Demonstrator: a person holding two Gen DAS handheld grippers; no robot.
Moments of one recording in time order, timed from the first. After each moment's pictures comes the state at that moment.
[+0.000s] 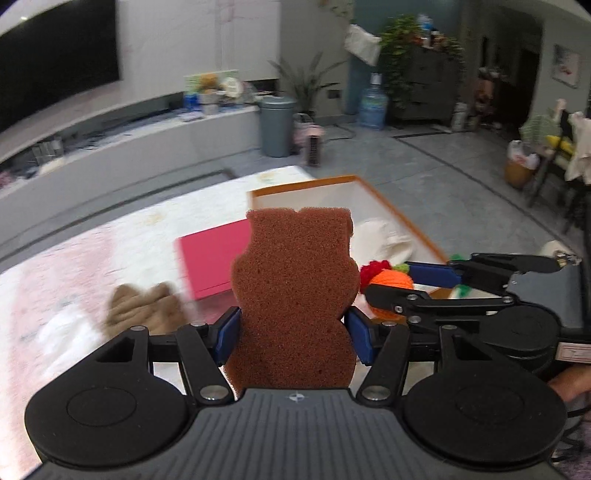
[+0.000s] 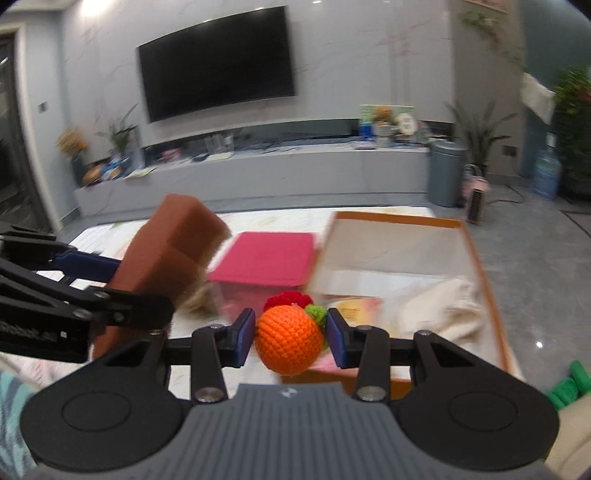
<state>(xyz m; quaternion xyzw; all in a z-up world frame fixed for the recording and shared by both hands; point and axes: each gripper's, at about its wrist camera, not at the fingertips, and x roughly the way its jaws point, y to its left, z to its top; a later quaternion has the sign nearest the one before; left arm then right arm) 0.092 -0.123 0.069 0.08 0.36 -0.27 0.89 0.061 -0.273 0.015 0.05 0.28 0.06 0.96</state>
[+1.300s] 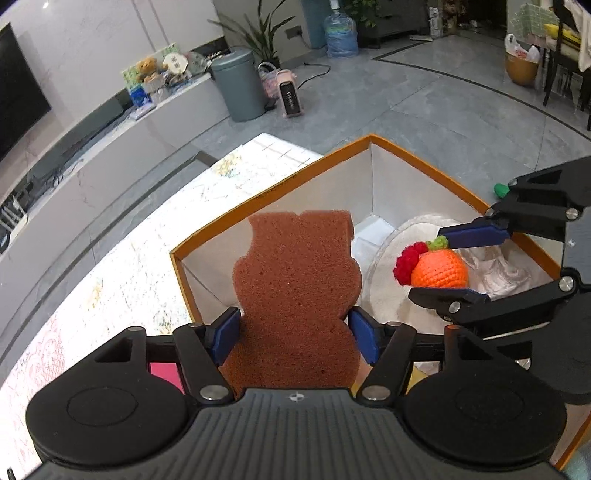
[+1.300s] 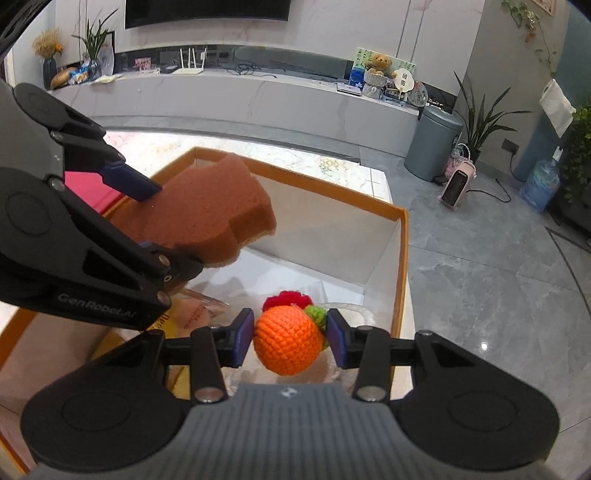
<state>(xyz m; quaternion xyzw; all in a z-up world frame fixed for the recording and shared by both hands) 0.238 -0.261 -0.021 0.26 0.39 -0.27 0.84 0.244 -0.389 -0.059 -0.09 0.39 0.05 0.92</state>
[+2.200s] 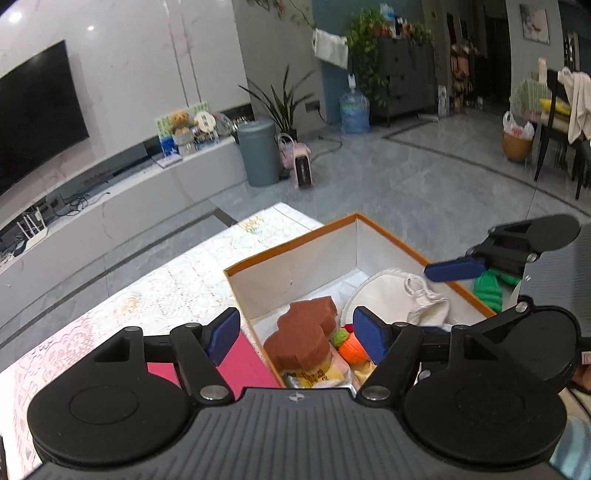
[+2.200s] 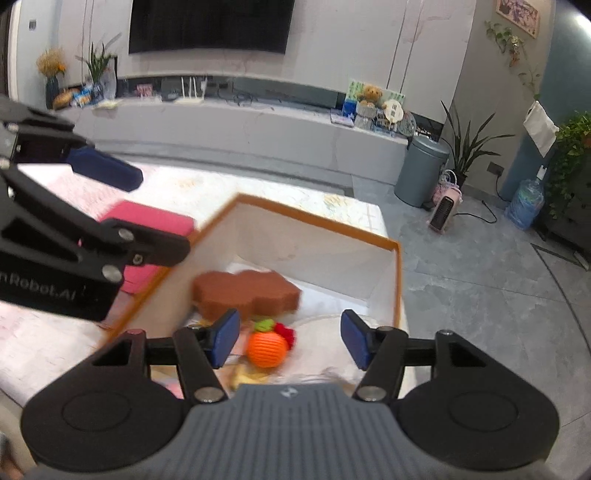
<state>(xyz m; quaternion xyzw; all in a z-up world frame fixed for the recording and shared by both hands) 0.157 -0.194 0.058 0.17 0.30 -0.28 0.90 0.174 -0.346 -0.001 -0.08 0.34 0.04 0.94</state>
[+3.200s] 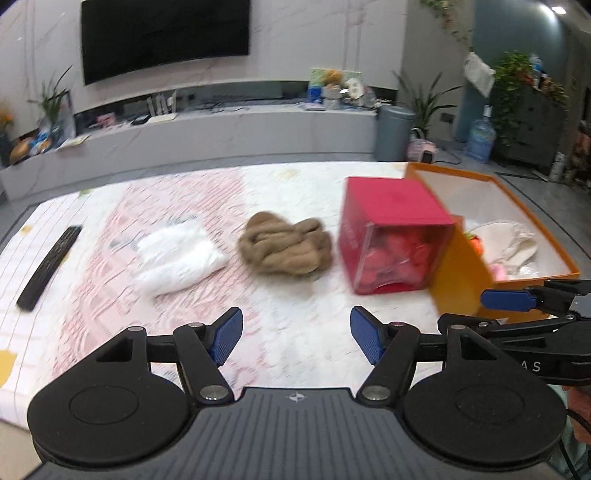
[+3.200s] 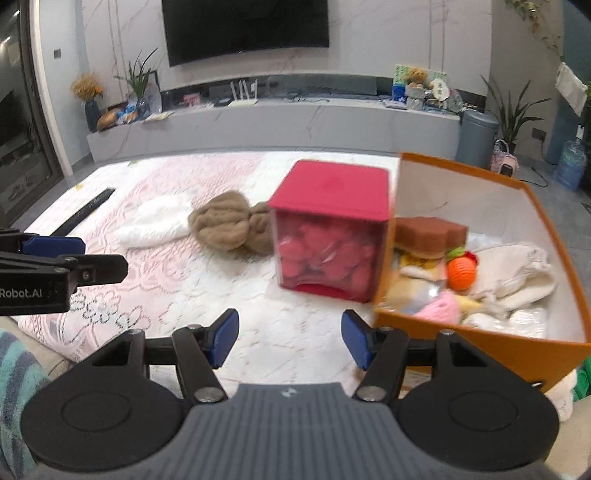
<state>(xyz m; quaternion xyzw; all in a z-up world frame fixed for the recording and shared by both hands) 0.075 0.009 0.008 0.01 0.36 -0.09 0.93 0.086 -0.180 -0.042 0.00 0.36 0.10 0.93</state>
